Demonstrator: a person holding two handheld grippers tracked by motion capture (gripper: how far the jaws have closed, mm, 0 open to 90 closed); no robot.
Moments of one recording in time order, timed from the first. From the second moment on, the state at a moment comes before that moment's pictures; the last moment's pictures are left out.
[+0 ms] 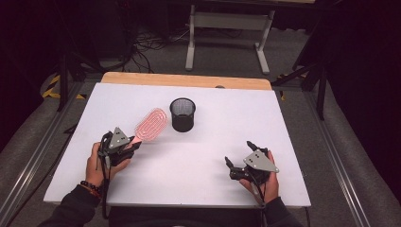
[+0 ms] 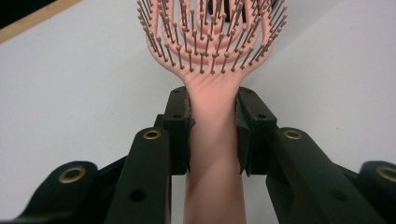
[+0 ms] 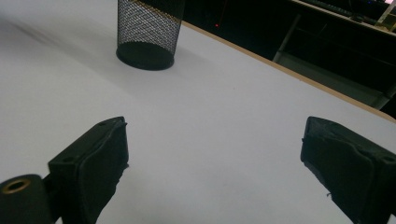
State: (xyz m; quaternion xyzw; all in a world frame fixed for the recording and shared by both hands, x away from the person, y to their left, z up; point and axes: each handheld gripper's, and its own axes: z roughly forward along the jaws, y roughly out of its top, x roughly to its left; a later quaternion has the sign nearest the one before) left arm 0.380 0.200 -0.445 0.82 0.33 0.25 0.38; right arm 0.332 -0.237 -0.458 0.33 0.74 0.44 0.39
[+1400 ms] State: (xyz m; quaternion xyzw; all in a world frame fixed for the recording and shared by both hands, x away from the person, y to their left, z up) left arm 0.347 0.166 -0.433 0.81 0.24 0.29 0.45; right arm 0.365 -0.135 -0.414 0.24 0.76 0.56 0.22
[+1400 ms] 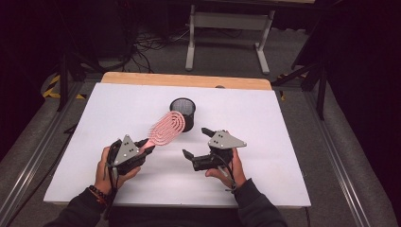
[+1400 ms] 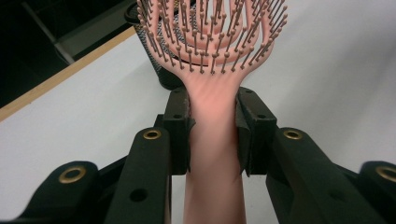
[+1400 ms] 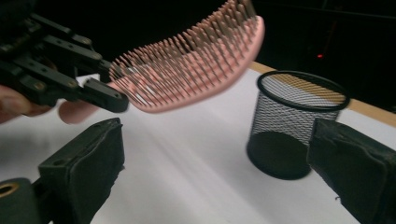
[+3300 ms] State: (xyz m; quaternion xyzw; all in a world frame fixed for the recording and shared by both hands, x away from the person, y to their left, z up) left arm 0.333 0.125 -0.454 0.84 0.15 0.34 0.39; right arm 0.354 -0.128 -0.417 0.24 0.72 0.64 0.11
